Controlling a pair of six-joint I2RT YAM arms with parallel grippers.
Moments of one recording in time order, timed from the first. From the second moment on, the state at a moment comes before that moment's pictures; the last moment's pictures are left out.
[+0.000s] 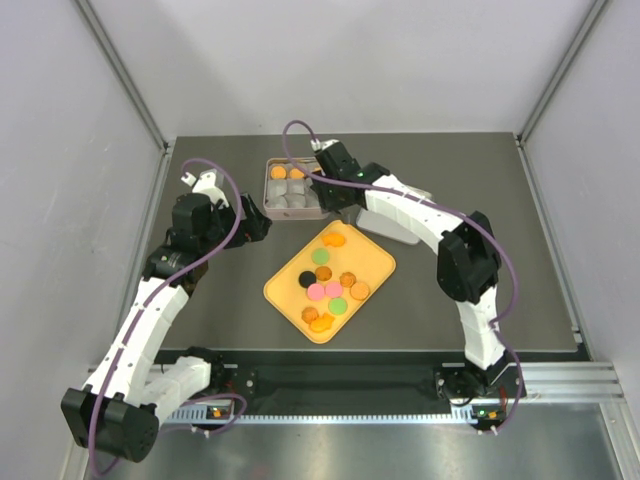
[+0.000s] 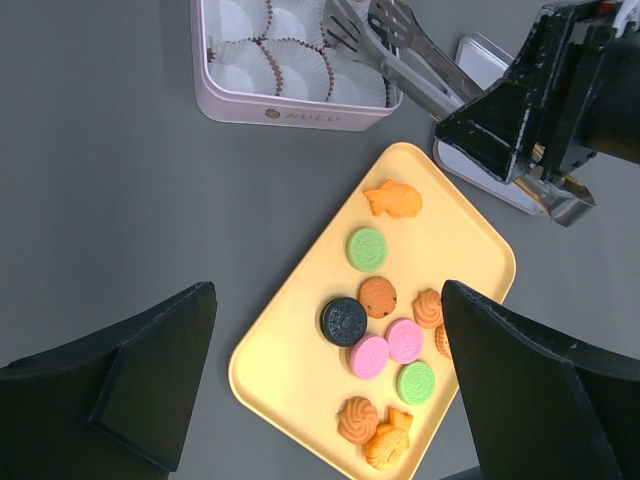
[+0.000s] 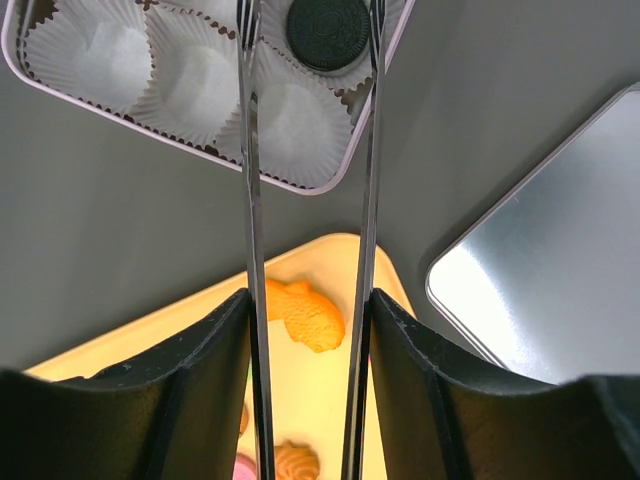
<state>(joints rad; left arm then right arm) -0.22 0.96 0.92 -0.45 0.12 -0.45 0.72 2.07 1.86 -0.64 0.19 0.26</state>
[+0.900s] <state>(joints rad) -0.22 0.96 0.92 -0.45 0.12 -0.45 0.80 1.30 1.24 -0.76 0.10 0.29</state>
